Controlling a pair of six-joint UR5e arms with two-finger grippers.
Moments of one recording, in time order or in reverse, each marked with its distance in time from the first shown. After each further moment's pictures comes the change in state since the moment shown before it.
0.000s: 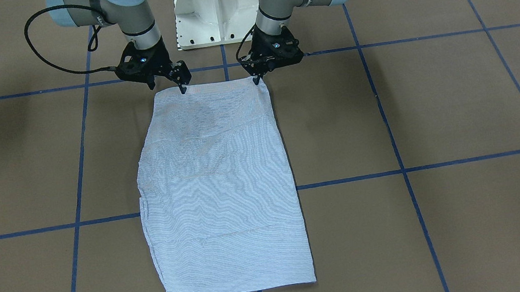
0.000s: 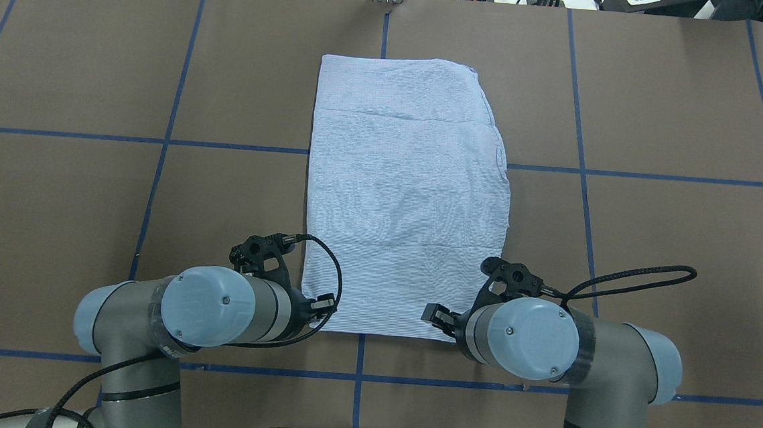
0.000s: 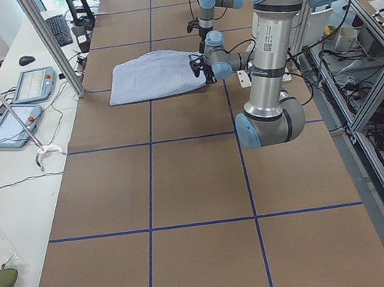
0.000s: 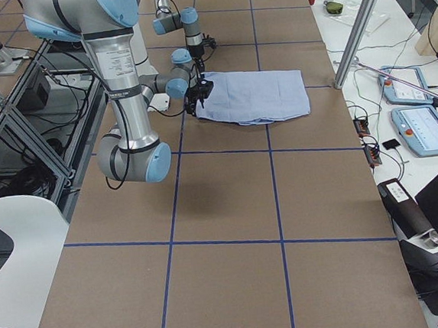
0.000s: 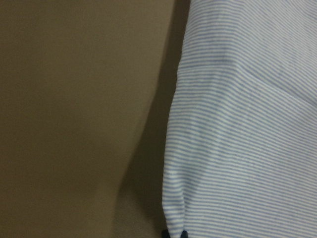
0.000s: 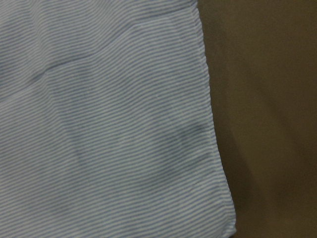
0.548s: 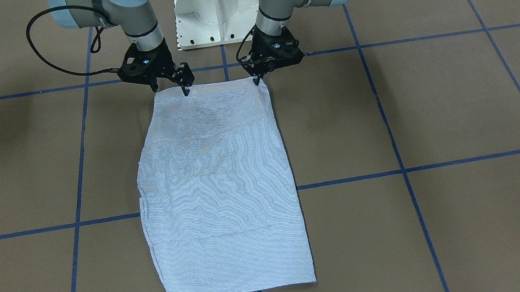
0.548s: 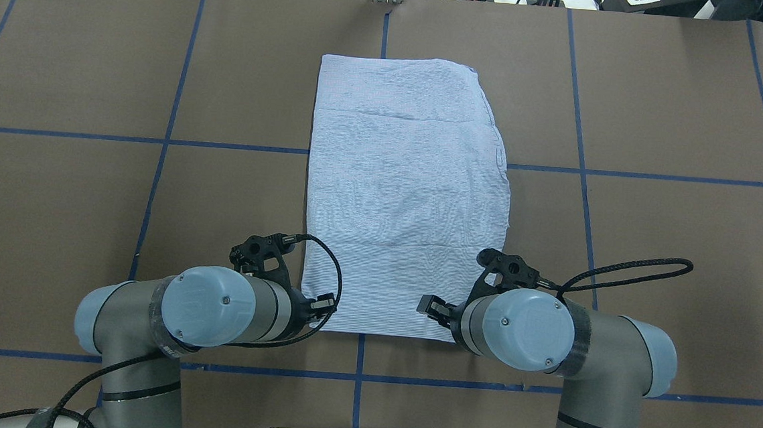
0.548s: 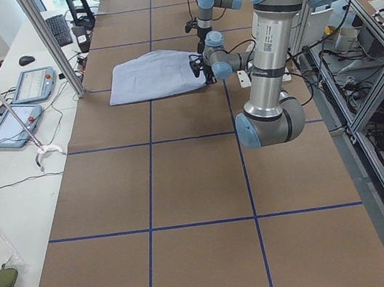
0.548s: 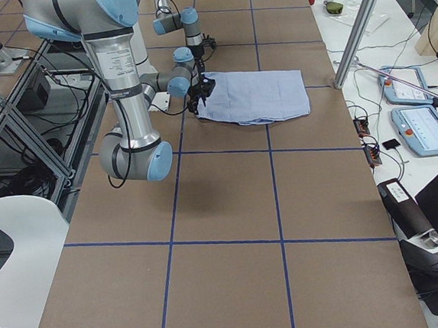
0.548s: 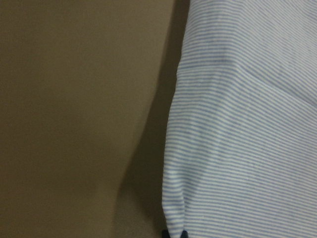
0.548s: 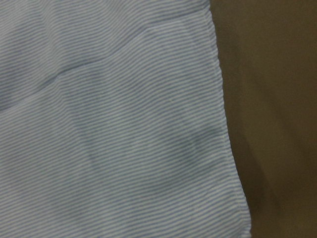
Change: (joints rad) left arm 0.000 0.000 0.004 -0.004 0.001 0.000; right arm 0.019 0.022 -0.006 -0.007 -0.001 -0.004
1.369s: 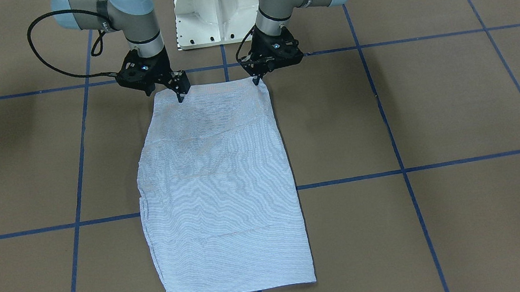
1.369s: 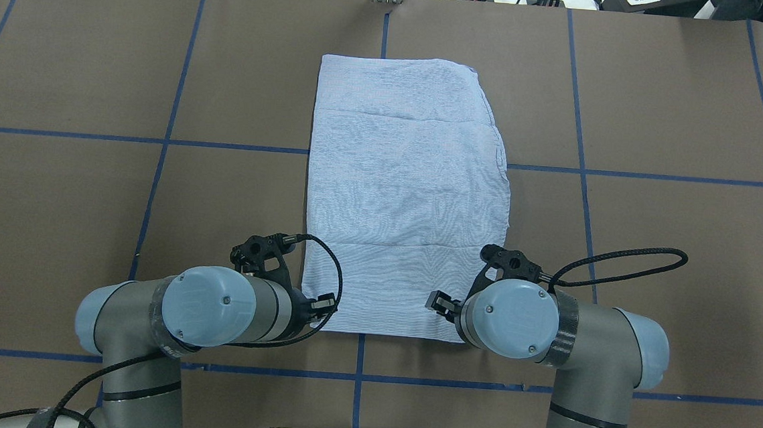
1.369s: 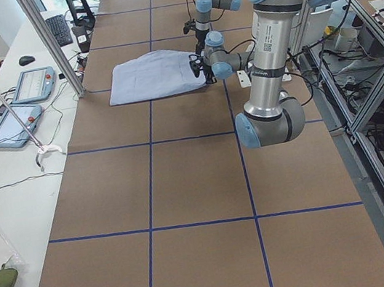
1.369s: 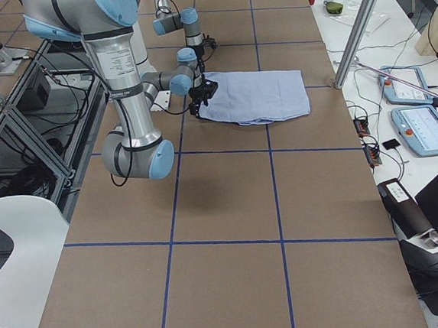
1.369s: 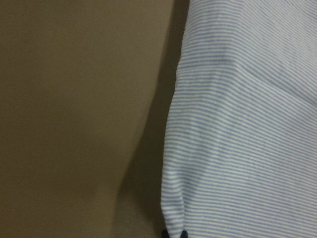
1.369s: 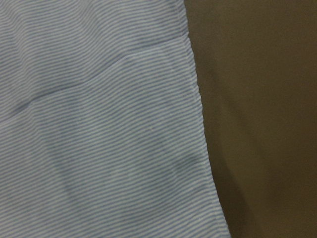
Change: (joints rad) left arm 0.000 -0.001 0.000 -0.001 0.000 0.000; right arm 0.012 0.024 -0.024 -0.098 0.009 -0.005
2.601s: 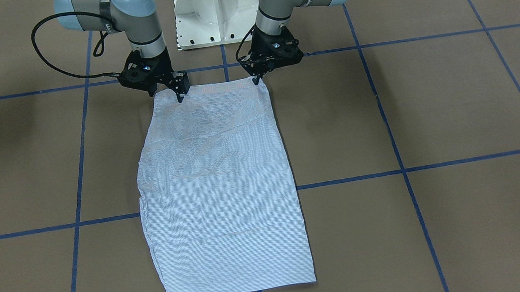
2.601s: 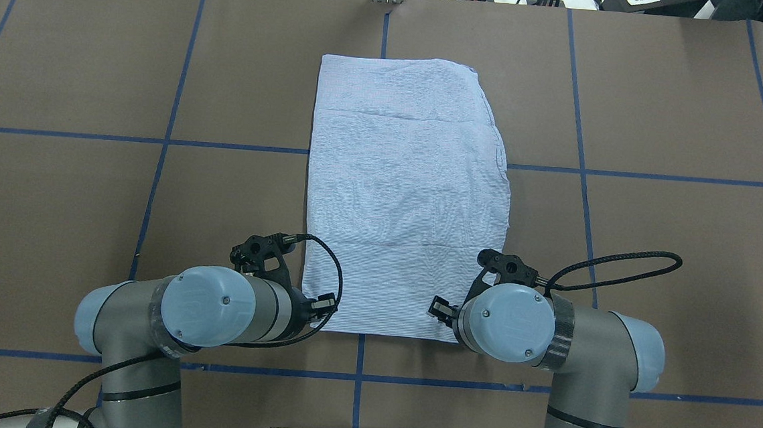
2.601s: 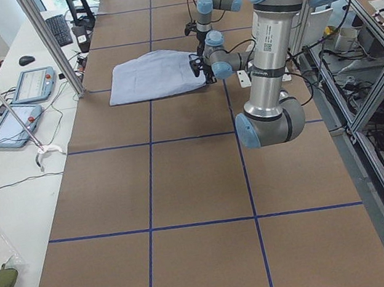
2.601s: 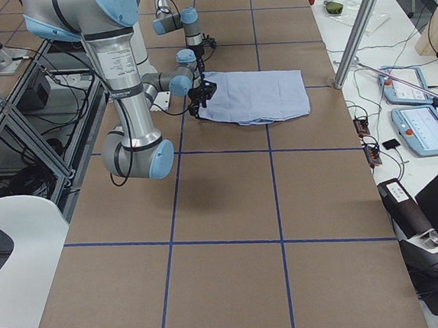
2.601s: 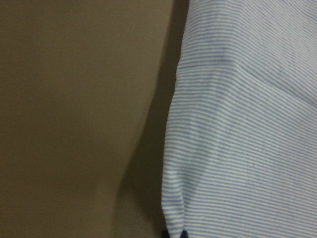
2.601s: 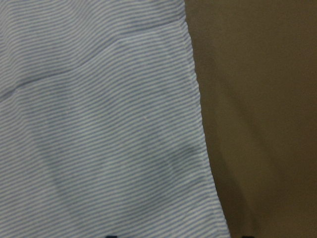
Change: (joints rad) left arm 0.000 0.000 -0.004 0.002 0.000 0.000; right arm -0.010 0.001 -0.007 0.006 0.004 0.000
